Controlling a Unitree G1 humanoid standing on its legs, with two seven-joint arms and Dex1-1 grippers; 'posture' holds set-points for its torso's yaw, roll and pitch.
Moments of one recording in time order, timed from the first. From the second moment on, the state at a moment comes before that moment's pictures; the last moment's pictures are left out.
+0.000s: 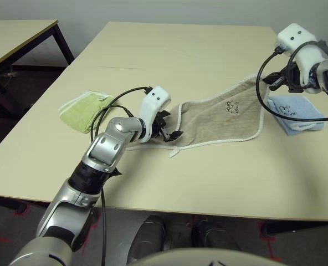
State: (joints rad) left arm -0.56 0.45 -0.32 -0.12 -0.03 0.72 -0.59; right arm -0.98 -0.89 0.21 0.12 0.03 0.99 0.92
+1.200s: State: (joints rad) left arm -0.53 0.47 -0.38 -0.03 0.12 0.65 -0.60; right arm -0.99 -0.88 0.21 0.10 0.04 0.99 0.91
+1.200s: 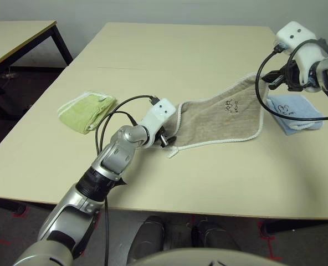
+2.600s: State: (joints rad) left arm -0.47 0.59 -0.33 0.05 0.19 0.38 -0.64; right arm -0.99 -0.88 0.20 0.09 0.04 0.99 0.90
